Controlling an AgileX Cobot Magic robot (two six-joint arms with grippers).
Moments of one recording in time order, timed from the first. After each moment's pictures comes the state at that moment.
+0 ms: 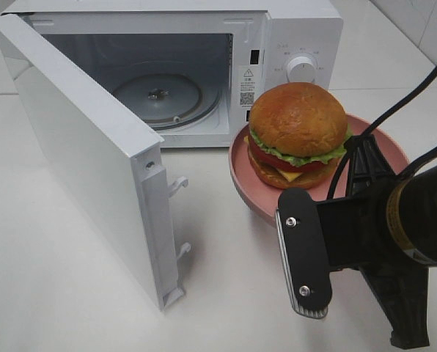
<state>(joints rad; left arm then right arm) 0.01 -0.01 -0.51 -0.11 1.08 0.04 1.00 1.30 -0.62 -0.70 0.70 -0.18</state>
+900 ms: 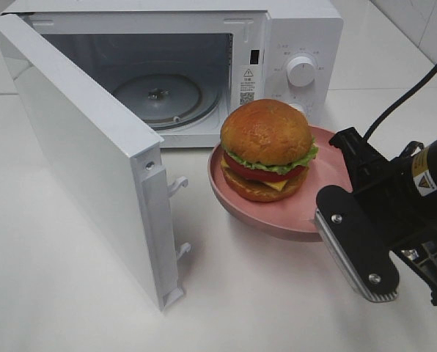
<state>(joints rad) 0.01 -0.01 -0.51 -0.11 1.08 0.04 0.60 1.30 -0.62 -0.19 0.46 -1.29</state>
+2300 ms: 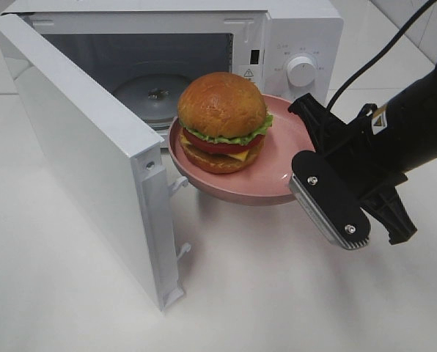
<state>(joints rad) 0.01 -0.01 -0.51 -0.11 1.08 0.04 0.52 1.46 -0.78 0.06 0.37 -1.75</state>
